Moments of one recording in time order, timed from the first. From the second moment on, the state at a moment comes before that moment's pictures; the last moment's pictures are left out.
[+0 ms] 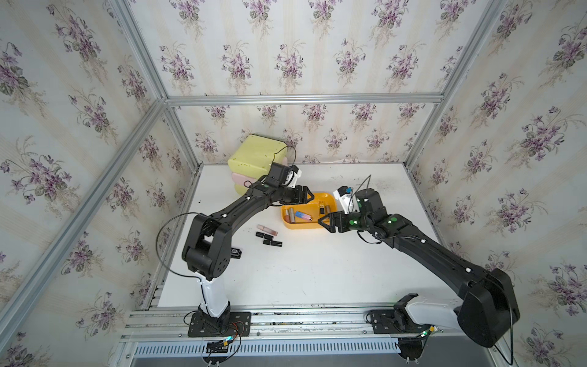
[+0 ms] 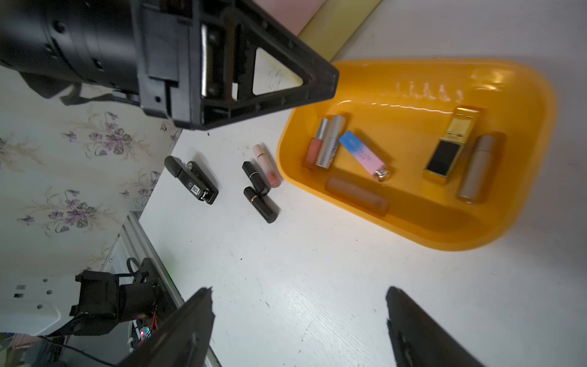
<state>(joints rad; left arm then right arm) -0.43 1.80 1.41 -0.38 0.48 -0.43 0.59 1.31 0.95 -0.36 -0.40 0.36</state>
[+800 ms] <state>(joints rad) -0.15 0.80 0.80 -0.71 0.29 -0.42 1.00 1.95 1.44 -0.54 -0.17 0.15</state>
